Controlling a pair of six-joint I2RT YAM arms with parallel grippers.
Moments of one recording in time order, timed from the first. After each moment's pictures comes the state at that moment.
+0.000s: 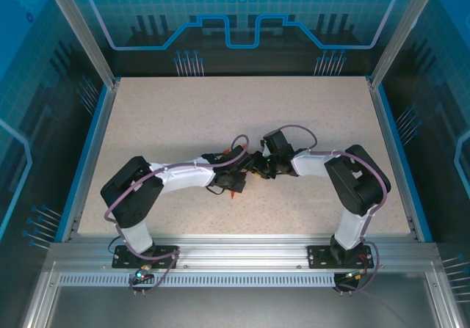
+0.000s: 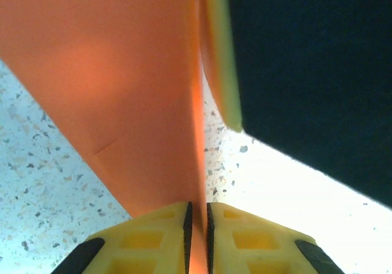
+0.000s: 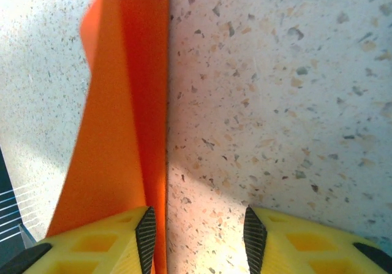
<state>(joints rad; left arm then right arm) -0.81 1.75 1.02 -0.46 -0.07 -0.51 0.55 1.79 0.86 0.00 -0.40 0.89</state>
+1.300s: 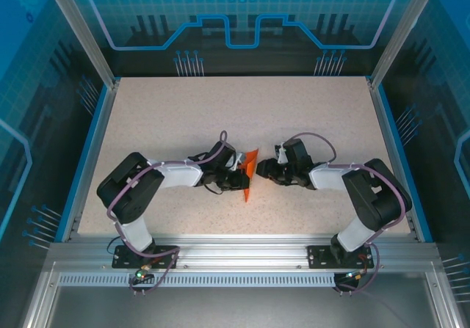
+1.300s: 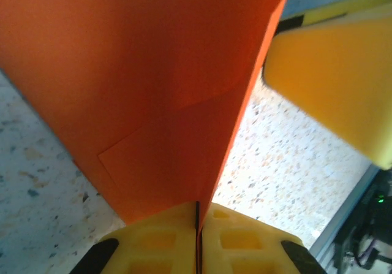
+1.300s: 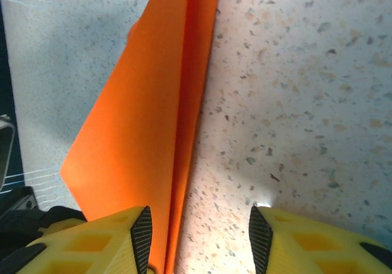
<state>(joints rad) -0.65 1.76 0.84 -0.03 0.51 -0.74 0.46 1.61 0.61 0.16 -0.46 0.81</state>
